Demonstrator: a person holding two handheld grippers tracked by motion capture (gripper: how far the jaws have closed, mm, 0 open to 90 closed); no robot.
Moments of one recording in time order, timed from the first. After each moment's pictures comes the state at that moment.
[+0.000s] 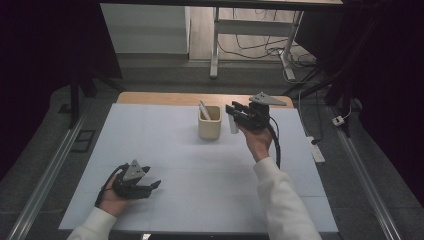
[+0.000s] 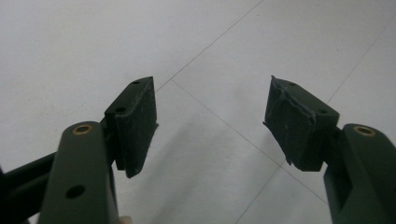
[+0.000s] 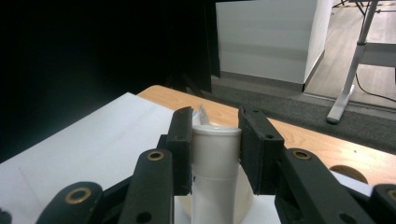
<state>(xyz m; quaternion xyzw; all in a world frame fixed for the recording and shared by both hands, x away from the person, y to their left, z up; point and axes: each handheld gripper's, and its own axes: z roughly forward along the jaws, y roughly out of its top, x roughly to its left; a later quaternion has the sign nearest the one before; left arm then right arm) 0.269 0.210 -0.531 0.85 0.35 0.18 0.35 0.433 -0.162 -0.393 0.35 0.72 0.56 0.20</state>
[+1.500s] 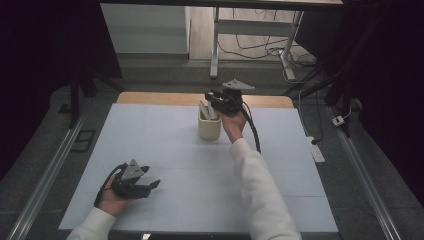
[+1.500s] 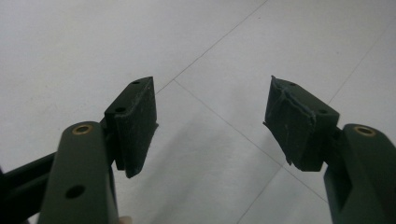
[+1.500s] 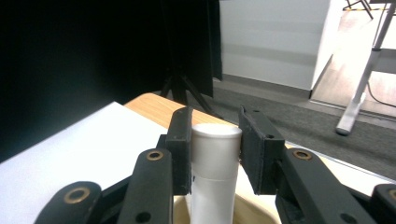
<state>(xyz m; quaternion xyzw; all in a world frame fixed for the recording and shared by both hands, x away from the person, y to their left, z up) 0.269 0.213 -0.531 0.84 0.35 0.18 0.36 0.506 -0.095 -0.418 0.34 0.73 0.56 0.20</state>
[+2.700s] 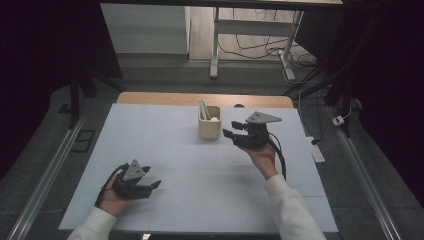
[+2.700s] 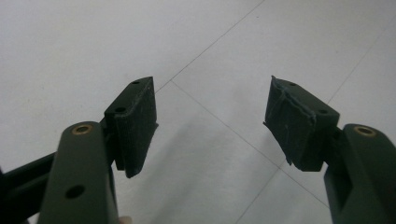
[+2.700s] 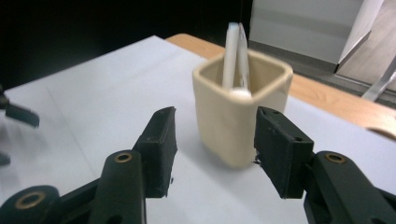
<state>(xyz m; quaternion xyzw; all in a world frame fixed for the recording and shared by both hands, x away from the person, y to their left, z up) 0.269 0.209 -0.531 0.85 0.35 0.18 0.36 0.411 -0.176 -0.439 0.29 0.79 0.52 0.16</state>
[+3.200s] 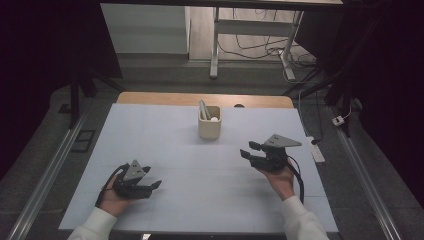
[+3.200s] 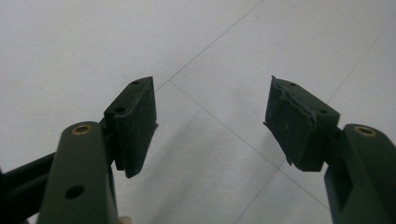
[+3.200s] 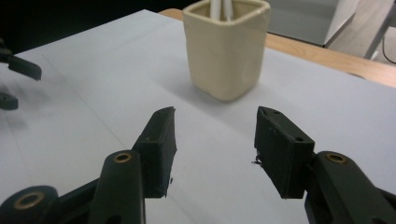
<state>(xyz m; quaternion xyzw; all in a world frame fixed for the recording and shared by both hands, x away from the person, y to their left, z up) 0.269 0.208 -0.531 0.85 0.35 0.18 0.36 0.362 -0.232 -0.468 0.31 0.79 0.50 0.17</state>
